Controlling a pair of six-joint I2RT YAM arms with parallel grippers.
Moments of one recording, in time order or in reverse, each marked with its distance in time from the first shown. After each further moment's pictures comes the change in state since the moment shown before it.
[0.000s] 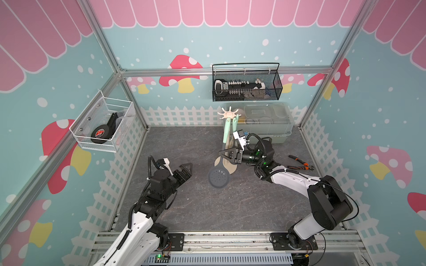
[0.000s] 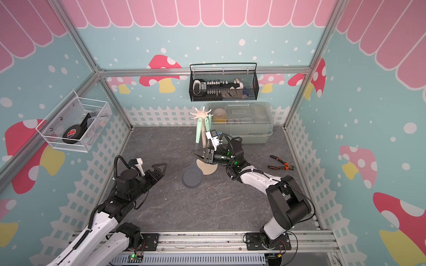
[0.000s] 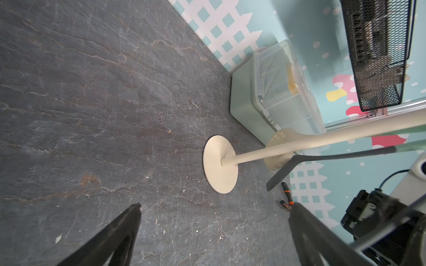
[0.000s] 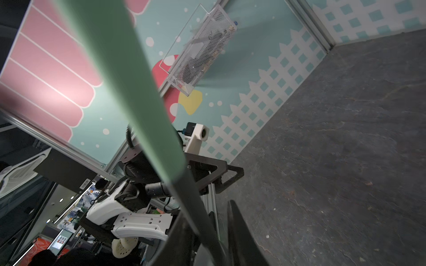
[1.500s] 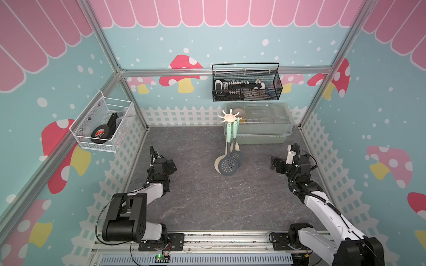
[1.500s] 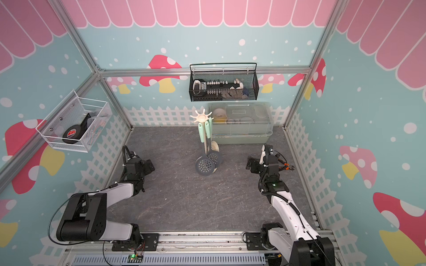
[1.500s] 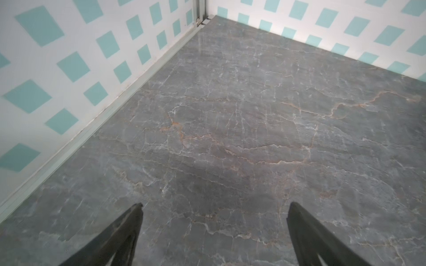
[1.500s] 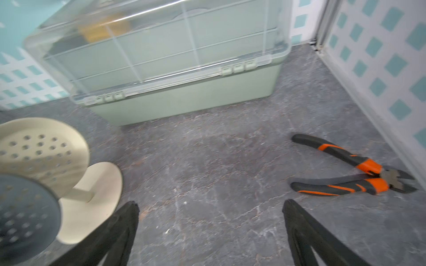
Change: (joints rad) left arm 0.330 0.728 -0.023 0.649 -0.369 0.673; right arm -0.449 -0.561 -0.329 -0.748 0.962 -0.700
